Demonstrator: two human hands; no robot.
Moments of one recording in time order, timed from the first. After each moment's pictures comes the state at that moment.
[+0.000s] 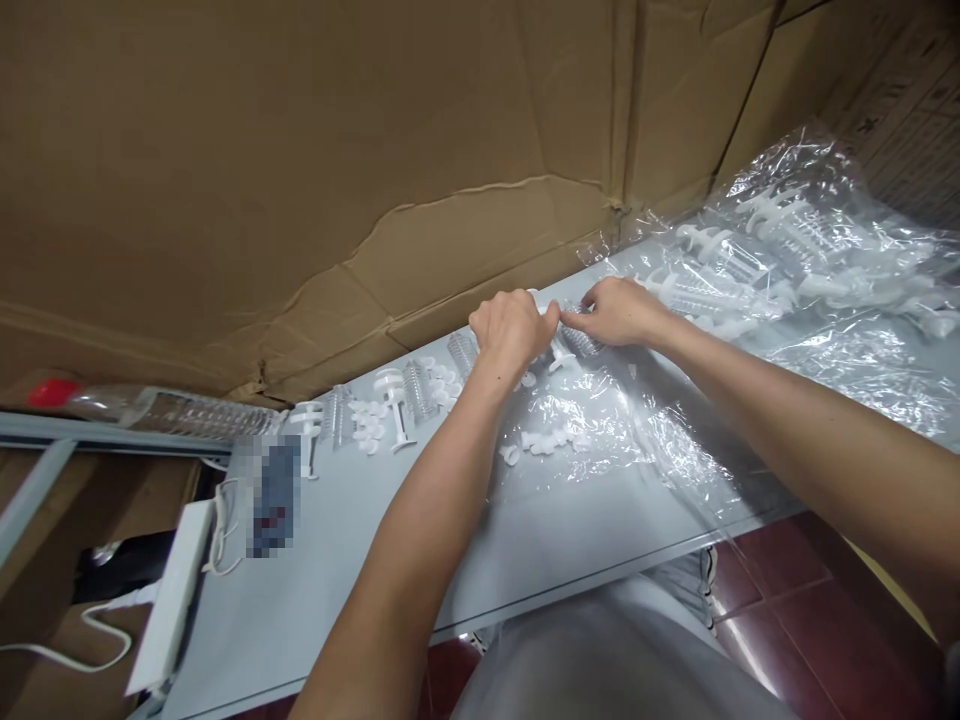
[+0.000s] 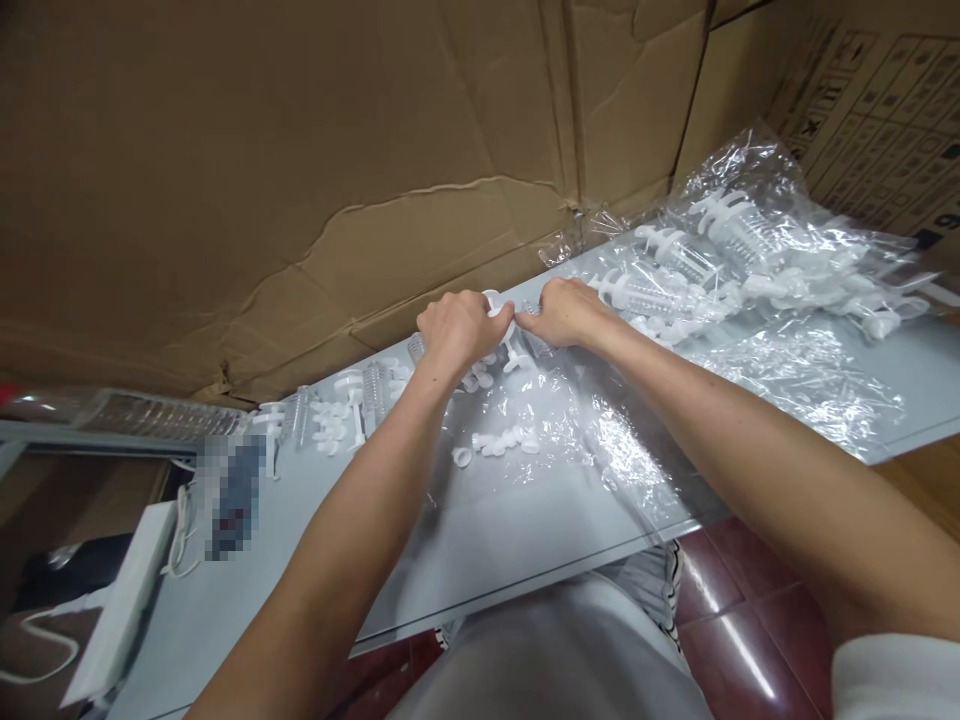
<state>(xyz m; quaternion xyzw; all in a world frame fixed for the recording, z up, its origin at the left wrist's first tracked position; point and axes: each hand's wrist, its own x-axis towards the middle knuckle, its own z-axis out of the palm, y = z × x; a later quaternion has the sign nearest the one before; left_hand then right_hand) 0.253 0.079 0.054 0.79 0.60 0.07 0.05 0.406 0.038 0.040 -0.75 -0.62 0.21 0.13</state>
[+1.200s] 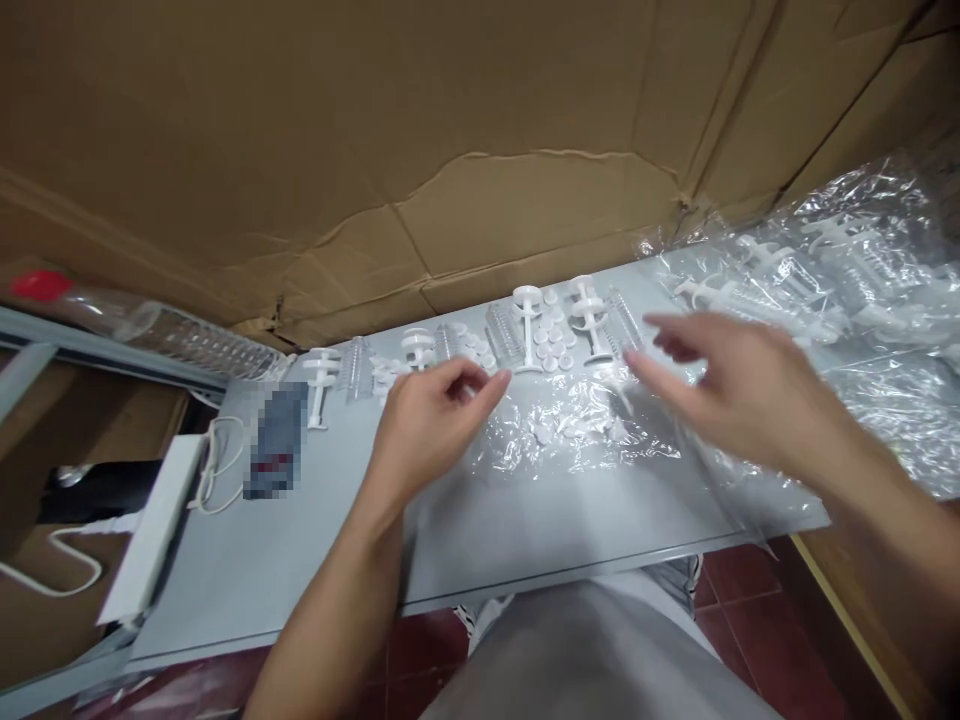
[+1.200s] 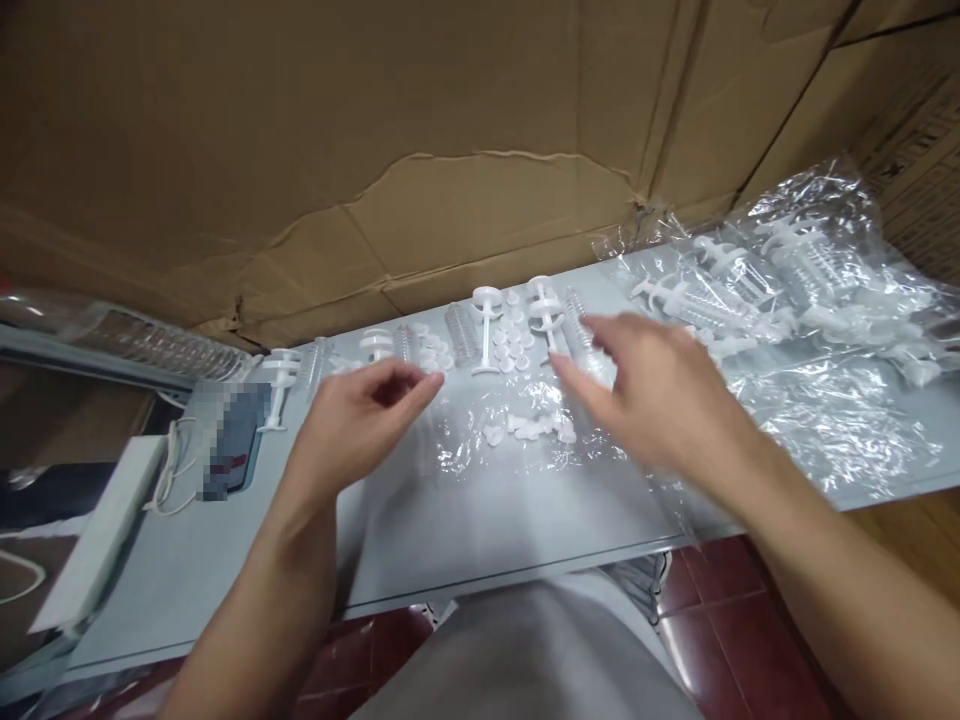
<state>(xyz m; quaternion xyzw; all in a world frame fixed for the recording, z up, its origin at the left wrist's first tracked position) 0.081 -0.021 0.080 0.75 0.58 0.22 0.23 0.370 -0.075 0.084 -0.68 -0.69 0.09 0.21</state>
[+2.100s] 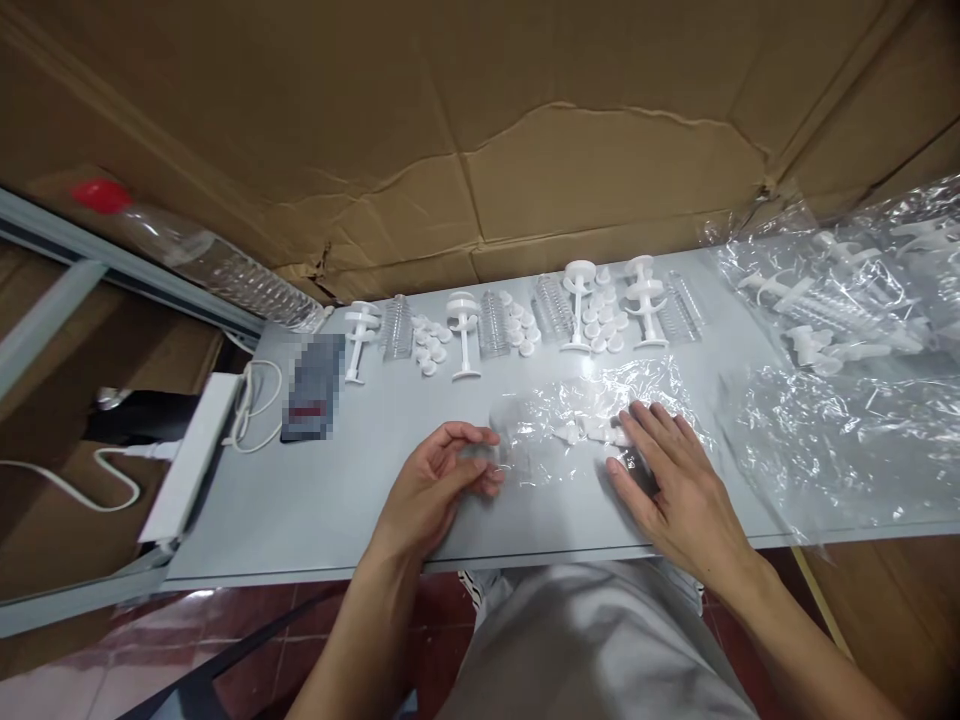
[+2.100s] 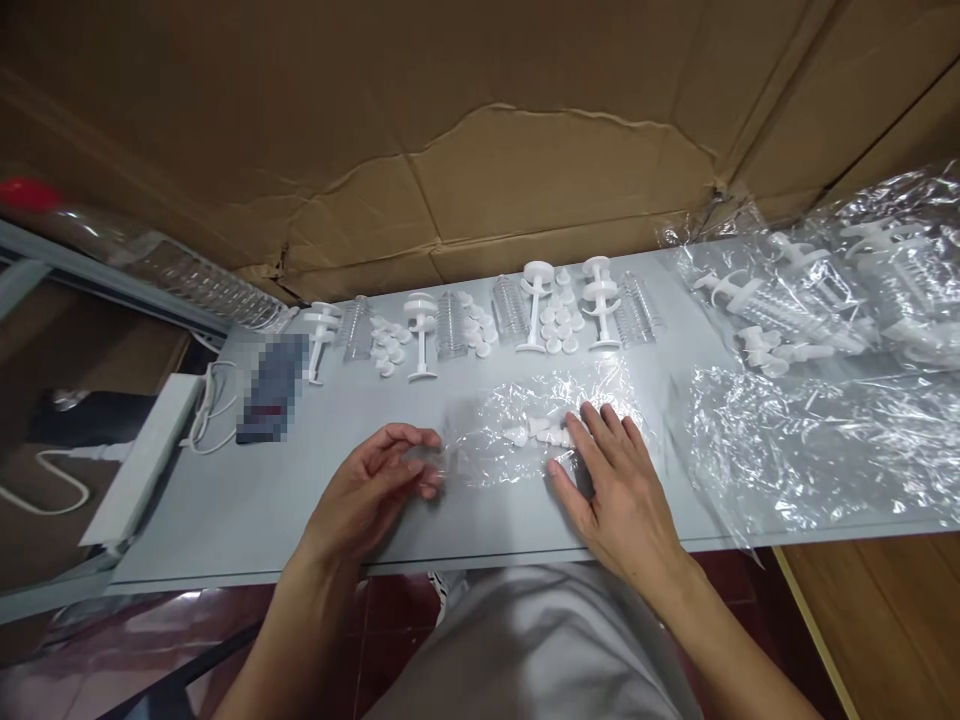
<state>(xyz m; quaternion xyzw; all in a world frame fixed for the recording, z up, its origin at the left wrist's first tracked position) -0.002 -0.104 0.016 0.34 0.53 0.39 0.68 0.286 -0.160 -0.031 -0.61 -0.74 0.08 0.28</state>
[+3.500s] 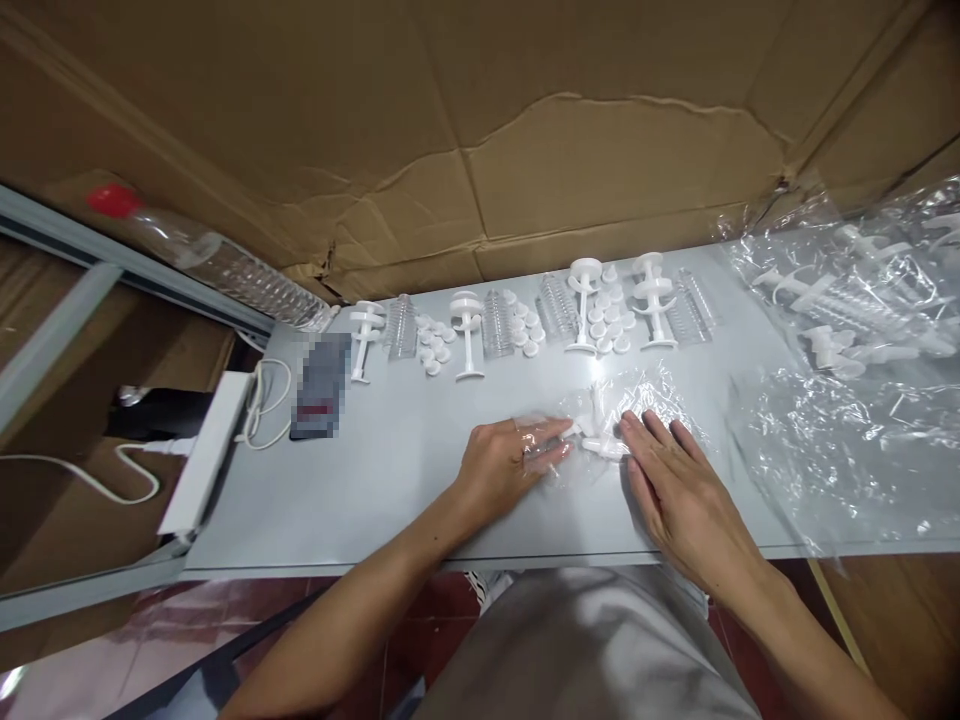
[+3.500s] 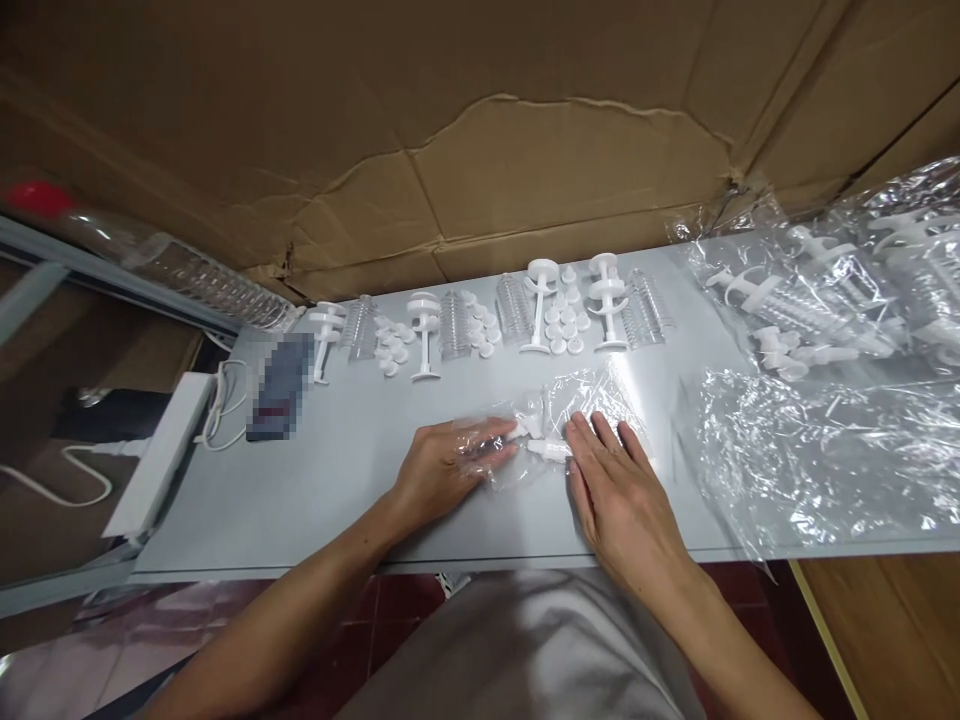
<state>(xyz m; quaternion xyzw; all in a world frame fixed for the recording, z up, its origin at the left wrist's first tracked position) 0.044 -0.079 -0.012 0.79 0.45 0.26 0.32 0.291 -0.159 -0.032 -0.55 -0.79 0.06 0.26</state>
